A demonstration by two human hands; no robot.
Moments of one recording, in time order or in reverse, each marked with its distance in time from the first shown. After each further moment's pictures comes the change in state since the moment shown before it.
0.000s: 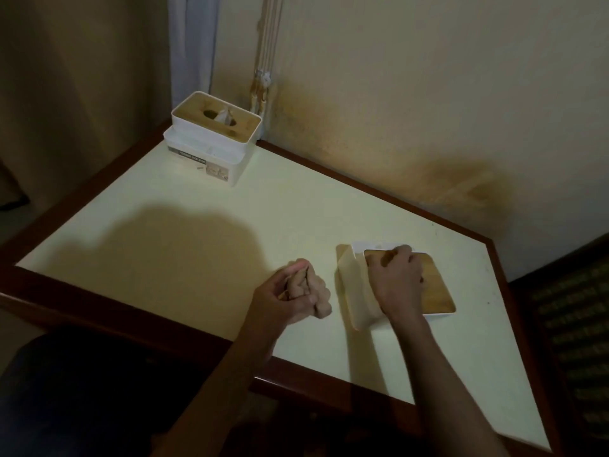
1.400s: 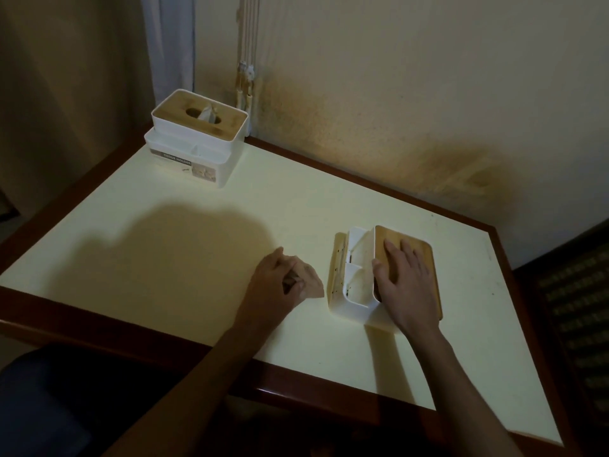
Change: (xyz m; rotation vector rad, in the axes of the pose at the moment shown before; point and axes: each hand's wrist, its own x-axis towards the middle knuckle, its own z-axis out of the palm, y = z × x) left_hand 0.057 -0.025 -0.012 1.056 0.106 0.438; right_hand 0.001 0.039 -0.005 -0.034 -0.108 -0.249
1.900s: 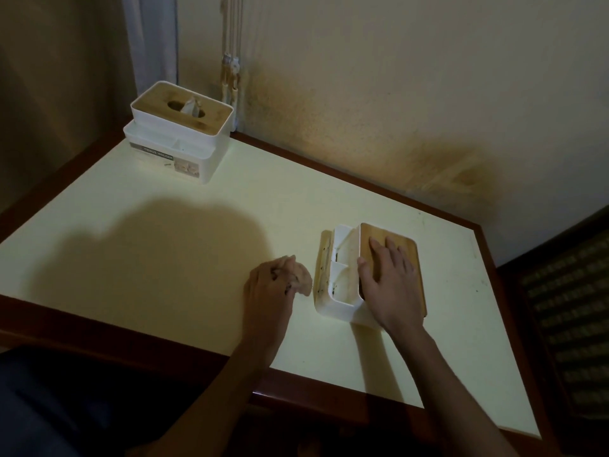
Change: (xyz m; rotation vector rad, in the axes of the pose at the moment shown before) left_hand -0.012 0.015 0.035 0.119 0.181 0.084; right_hand 0.001 0.004 0.002 -0.041 0.001 -0.013
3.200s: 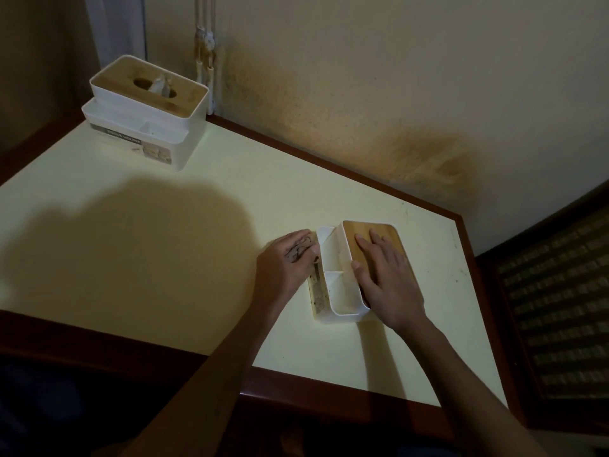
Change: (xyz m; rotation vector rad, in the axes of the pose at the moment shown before) left_hand 0.043 0.043 0.017 -0.598 -0.091 -0.322; right_hand 0.005 0.034 -0.017 -0.054 -0.092 -0.208
